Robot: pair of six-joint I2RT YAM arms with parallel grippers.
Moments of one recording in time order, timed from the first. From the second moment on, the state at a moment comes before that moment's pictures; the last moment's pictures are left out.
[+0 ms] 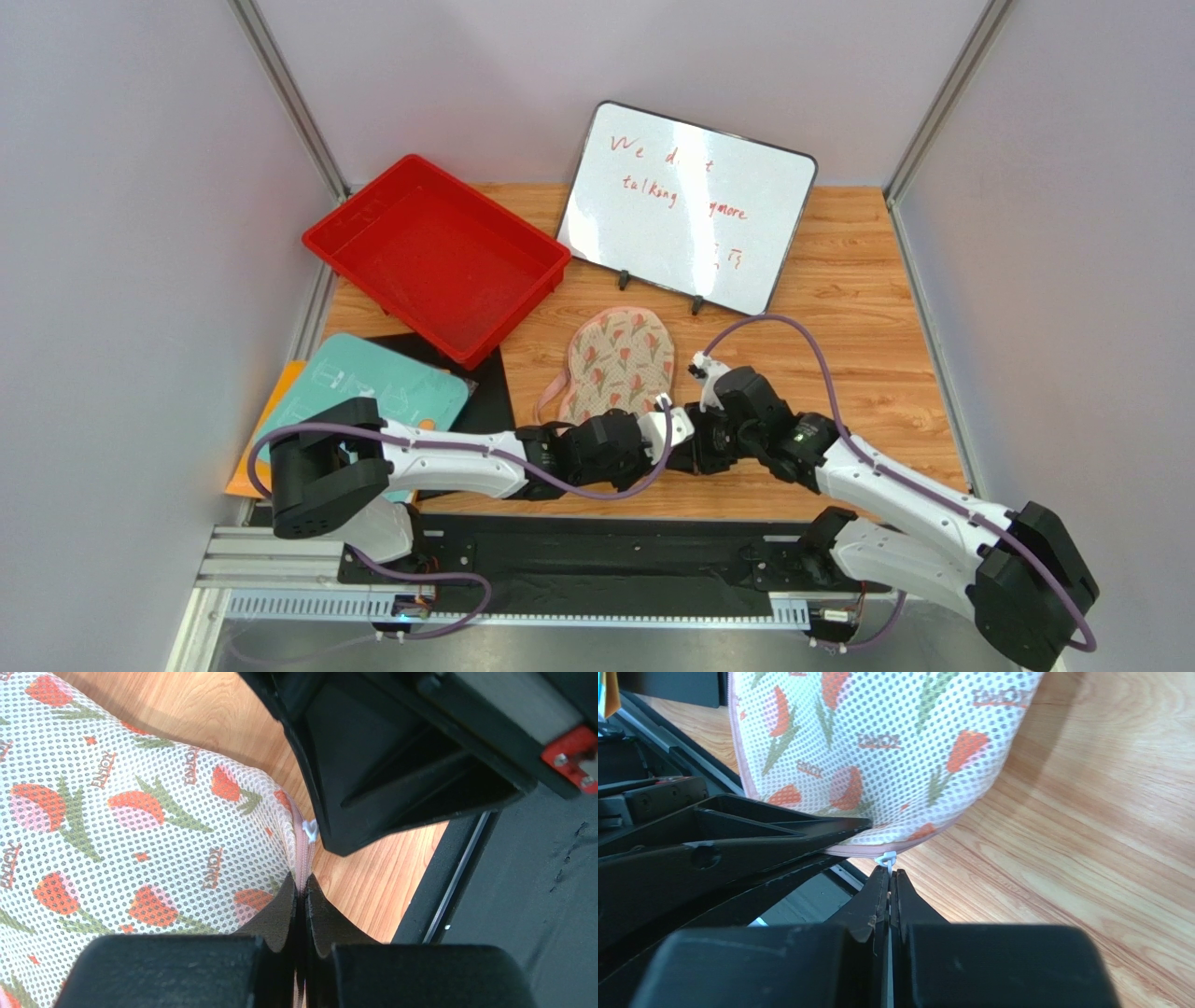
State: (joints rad) left arm -1.26 1.51 0.72 0.16 -0.11 -0.06; right arm 0.74 0.97 0.48 -0.35 -0.27 0.60
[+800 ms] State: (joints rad) left arm -1.26 1.46 0.67 0.16 -0.15 -0.07; right arm 0.60 1.07 0.48 -0.33 -0.31 0.54
